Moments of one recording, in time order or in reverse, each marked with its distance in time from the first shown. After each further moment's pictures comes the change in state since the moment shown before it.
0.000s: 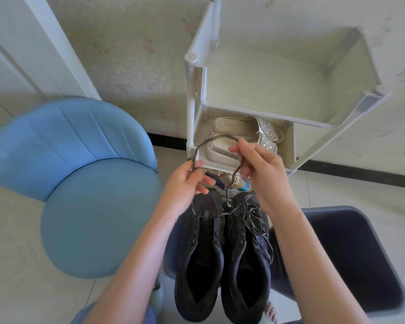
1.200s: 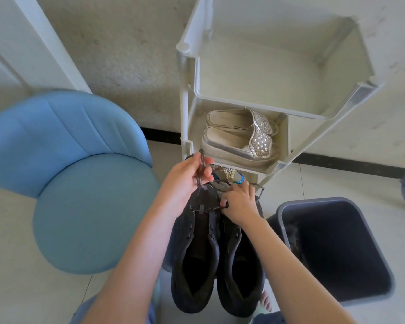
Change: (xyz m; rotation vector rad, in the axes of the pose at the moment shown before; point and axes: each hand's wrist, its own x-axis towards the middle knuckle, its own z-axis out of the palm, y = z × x) left_hand 0.008 0.002 0.015 -0.548 -0.110 -0.124; right_hand 0.007 0.128 -0.019 -1.552 -0.313 0.149
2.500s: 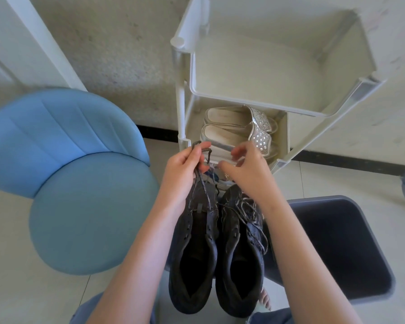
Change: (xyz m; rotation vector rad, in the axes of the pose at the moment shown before) left_hand -0.006 0.006 0.010 0.238 0.147 0.221; right_hand -0.024 -0.014 -0.099 0.818 0.301 0.006
